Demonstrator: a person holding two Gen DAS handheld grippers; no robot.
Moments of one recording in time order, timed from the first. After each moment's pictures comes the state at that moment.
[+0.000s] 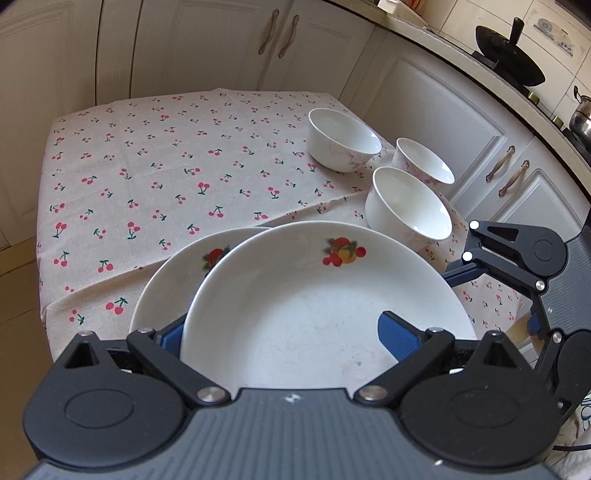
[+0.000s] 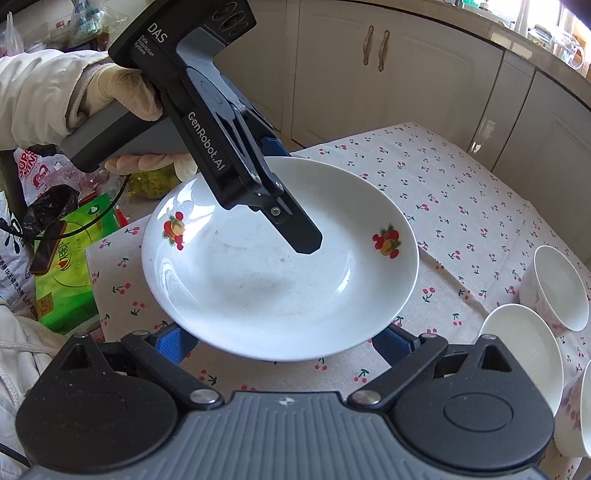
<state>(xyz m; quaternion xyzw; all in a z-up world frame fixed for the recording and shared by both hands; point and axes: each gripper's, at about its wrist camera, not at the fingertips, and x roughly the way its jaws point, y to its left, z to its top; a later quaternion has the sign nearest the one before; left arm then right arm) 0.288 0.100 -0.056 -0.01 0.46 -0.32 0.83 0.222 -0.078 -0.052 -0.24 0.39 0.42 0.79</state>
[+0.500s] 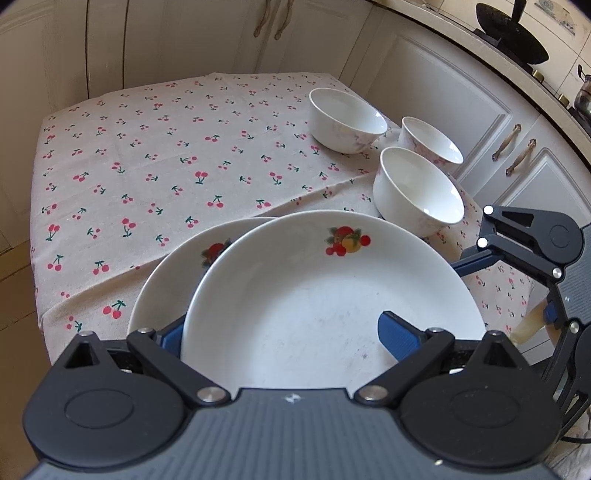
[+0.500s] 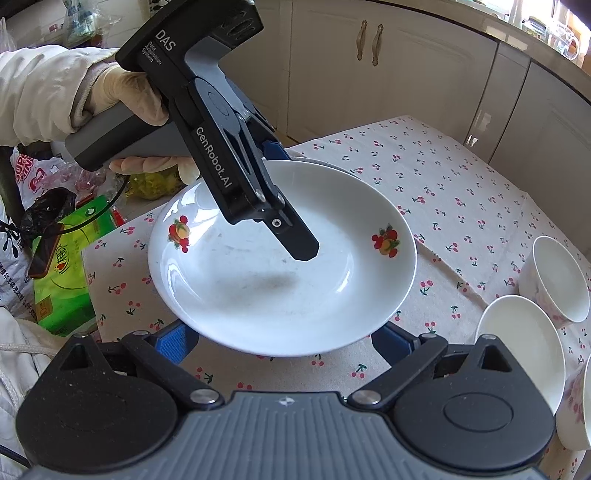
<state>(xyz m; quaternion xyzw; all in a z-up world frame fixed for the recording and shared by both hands) 0.301 0.093 -0.065 0.02 0.48 -0.32 0.81 0.225 -0.082 -0.053 -0.23 0.40 0.41 0.79</state>
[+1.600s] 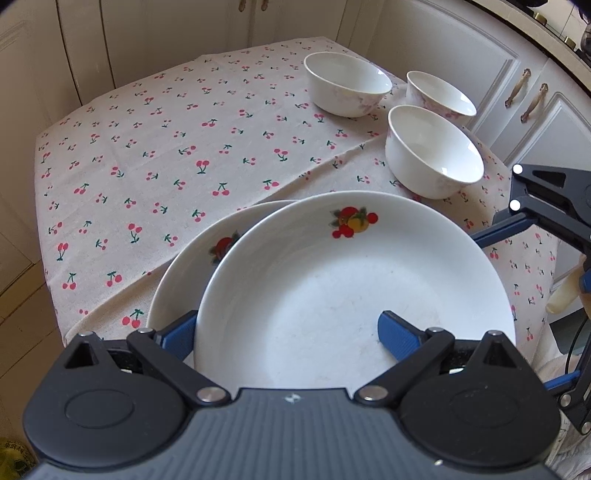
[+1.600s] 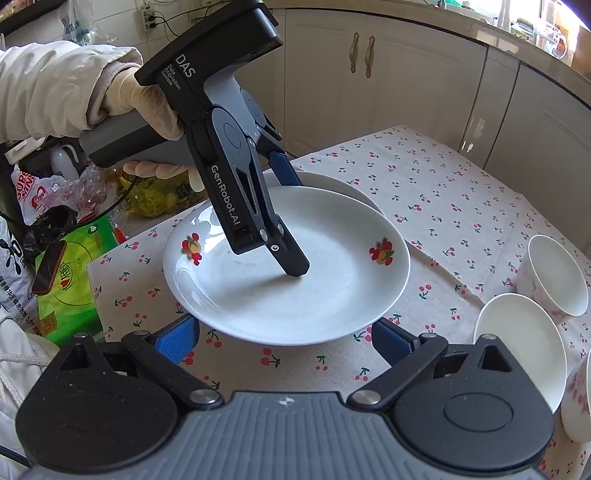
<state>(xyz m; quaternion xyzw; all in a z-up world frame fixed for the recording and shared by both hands) 0.308 0.082 -0.069 0.11 0.51 -0.31 0.80 0.222 -0.088 -0.049 -0.20 0.39 0.41 0.80</state>
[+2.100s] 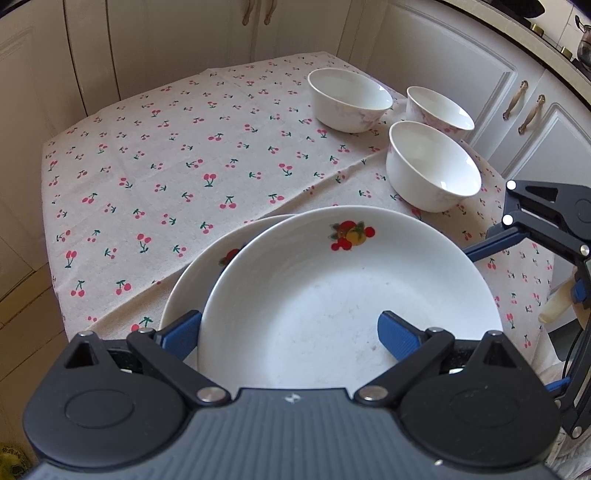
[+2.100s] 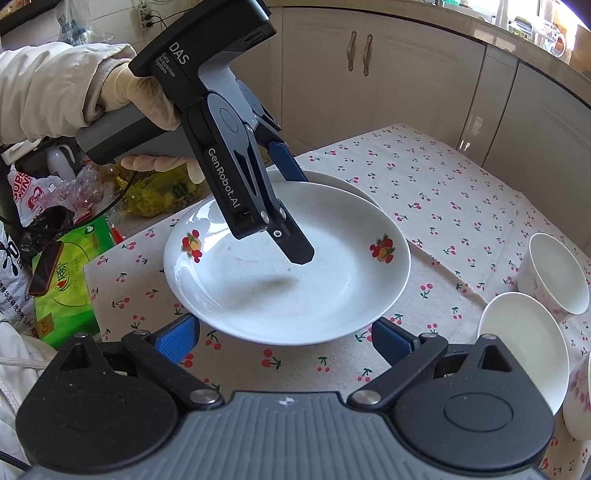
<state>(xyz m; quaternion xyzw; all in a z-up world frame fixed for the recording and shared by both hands) 0.306 0.088 -0.062 0.10 0.49 -0.31 0.81 0.221 -0.084 -0.052 -0.21 0.39 0.40 0.80</state>
